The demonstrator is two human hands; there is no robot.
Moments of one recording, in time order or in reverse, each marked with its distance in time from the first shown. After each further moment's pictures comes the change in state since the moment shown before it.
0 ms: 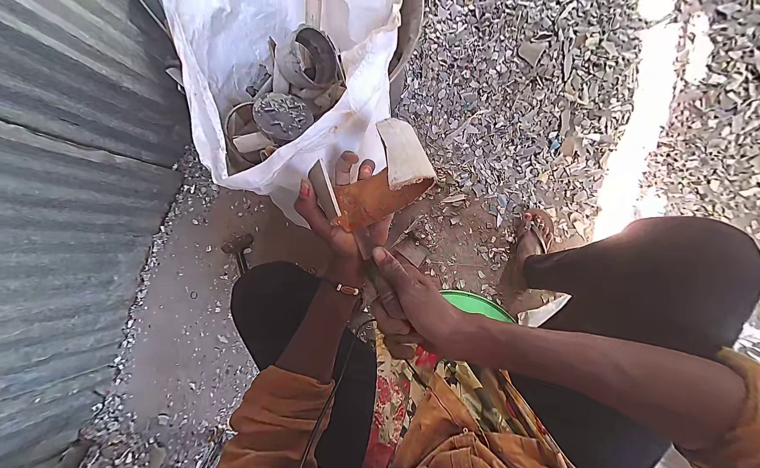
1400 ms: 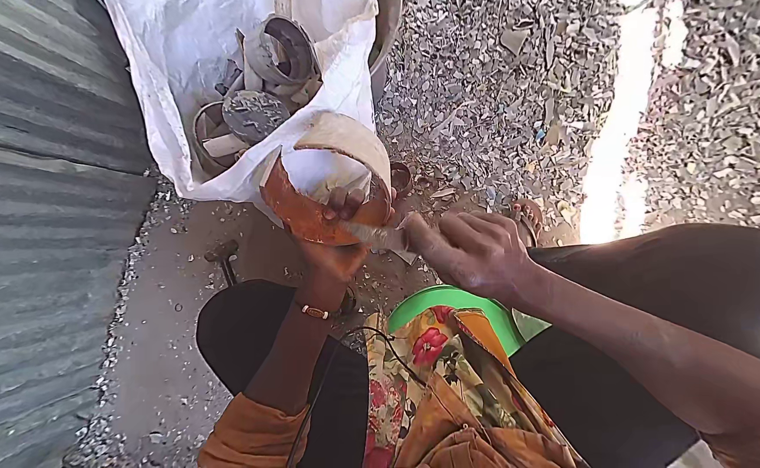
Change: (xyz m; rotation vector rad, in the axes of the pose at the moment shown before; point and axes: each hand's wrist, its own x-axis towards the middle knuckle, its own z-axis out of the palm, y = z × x) left_hand -0.010 0.015 -0.001 -0.208 0.383 -0.306; right_hand -0.013 -0.035 -0.083 -1.969 0.434 -1.371
